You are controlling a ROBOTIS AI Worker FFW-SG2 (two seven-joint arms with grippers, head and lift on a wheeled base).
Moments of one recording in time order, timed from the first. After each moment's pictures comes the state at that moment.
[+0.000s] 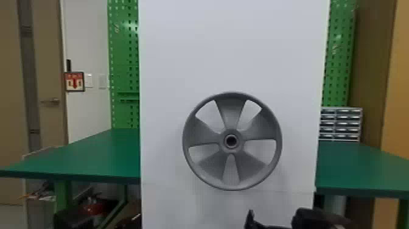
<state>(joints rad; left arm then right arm) -0.03 0.21 -0.10 -2.20 0.22 0.55 -0.37 -0.20 -0.07 0.19 -1.71 -0.23 0.12 -0.28</state>
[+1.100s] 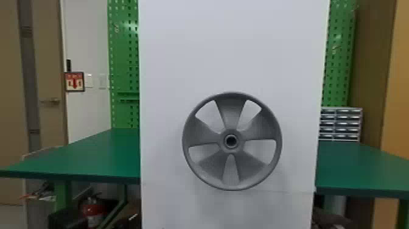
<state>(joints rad) -0.02 0.20 -0.08 -2.19 0.22 0.54 -0.37 0.04 -0.01 0.07 -1.29 -0.07 -0.39 -0.05</state>
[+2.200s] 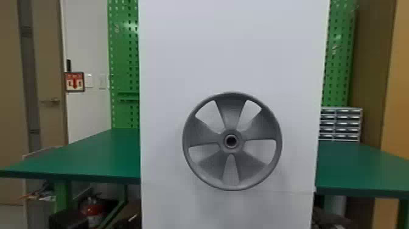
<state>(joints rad) -0.02 0.19 -0.08 -2.19 0.22 0.54 -0.37 0.06 -0.02 0.06 -1.18 -0.06 -0.51 -0.05</state>
